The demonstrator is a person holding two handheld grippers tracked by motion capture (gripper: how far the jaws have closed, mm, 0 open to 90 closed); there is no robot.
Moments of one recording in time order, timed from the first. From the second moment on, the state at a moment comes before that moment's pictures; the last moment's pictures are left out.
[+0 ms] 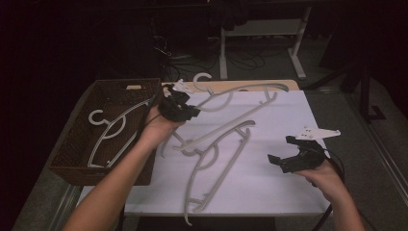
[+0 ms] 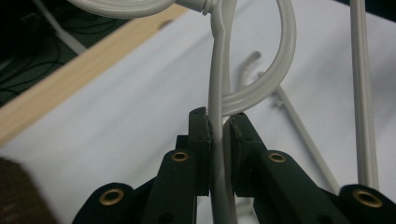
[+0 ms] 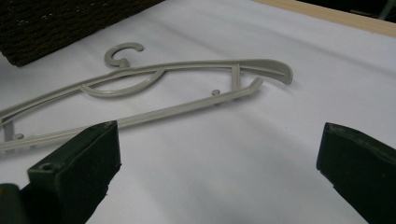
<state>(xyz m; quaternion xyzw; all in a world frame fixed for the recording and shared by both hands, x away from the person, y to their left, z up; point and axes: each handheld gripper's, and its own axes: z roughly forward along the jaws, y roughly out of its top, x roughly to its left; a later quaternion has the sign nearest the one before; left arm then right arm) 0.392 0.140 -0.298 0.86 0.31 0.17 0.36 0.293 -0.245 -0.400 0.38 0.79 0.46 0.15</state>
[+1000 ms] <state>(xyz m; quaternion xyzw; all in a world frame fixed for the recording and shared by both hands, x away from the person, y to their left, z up) 0.378 0.409 -0.271 0.79 0.45 0.27 0.31 0.297 -0.237 -0.406 0.38 0.80 0.45 0.14</state>
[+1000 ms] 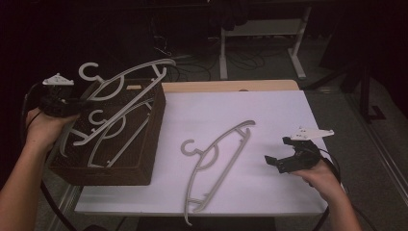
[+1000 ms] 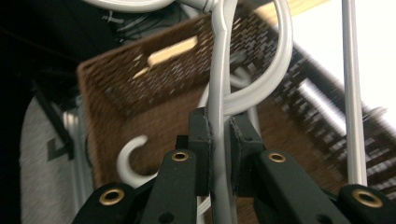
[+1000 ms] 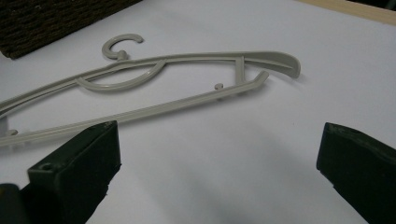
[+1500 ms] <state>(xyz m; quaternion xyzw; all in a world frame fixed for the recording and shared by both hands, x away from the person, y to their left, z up) 0.388 0.441 -0.318 0.78 0.50 0.27 0.26 0.297 -0.237 -0.406 0.38 0.80 0.44 0.14</state>
